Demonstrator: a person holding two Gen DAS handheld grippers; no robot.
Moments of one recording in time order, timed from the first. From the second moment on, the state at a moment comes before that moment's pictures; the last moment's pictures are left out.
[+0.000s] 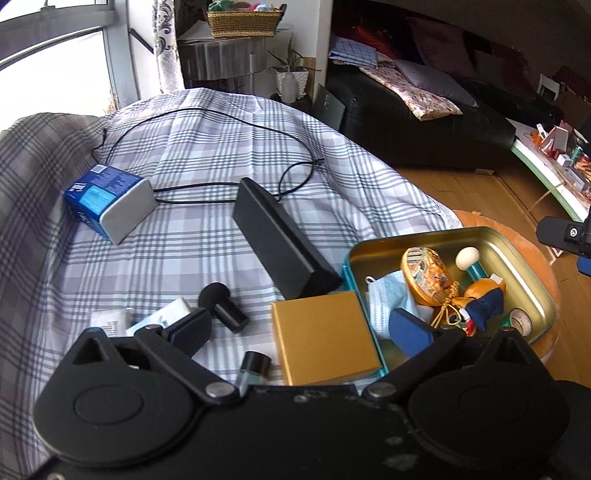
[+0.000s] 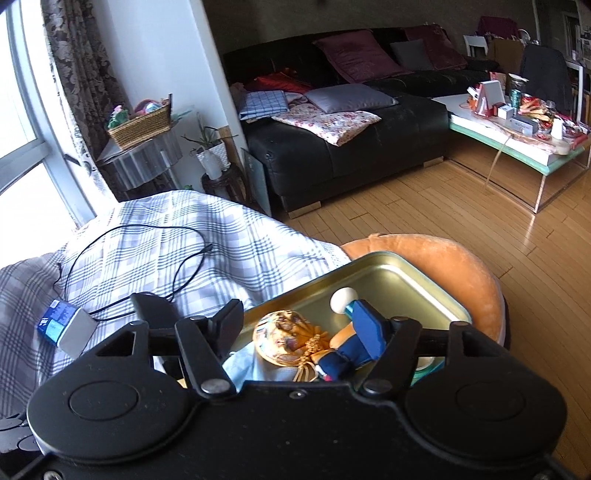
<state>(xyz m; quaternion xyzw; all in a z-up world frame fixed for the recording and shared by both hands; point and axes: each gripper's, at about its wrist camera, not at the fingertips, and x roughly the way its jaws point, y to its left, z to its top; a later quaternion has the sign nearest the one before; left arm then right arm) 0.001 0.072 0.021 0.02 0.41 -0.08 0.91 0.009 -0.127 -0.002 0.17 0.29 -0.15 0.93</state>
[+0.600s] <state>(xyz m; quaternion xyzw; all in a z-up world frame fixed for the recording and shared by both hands) -0.013 0.199 0.021 -0.01 0.39 0.05 0.92 0.023 -0.041 -0.011 0.11 0.31 -0.05 0.94</state>
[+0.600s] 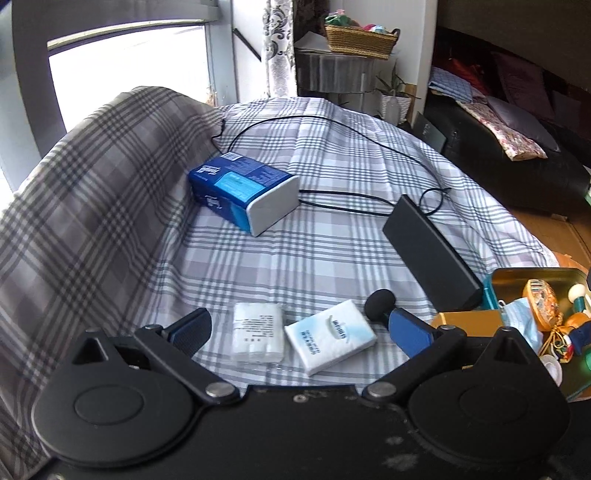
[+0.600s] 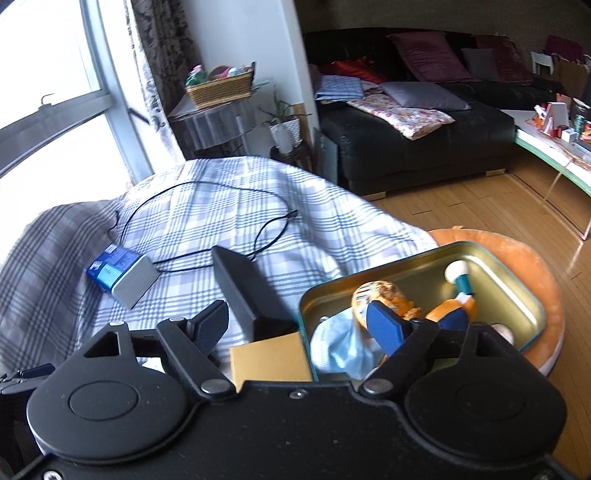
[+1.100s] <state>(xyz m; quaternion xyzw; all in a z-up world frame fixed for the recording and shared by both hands) 0.009 0.255 -0.032 -0.05 0.46 0.10 0.88 0.041 0.020 -0.052 0.06 0.37 0.03 0.93</state>
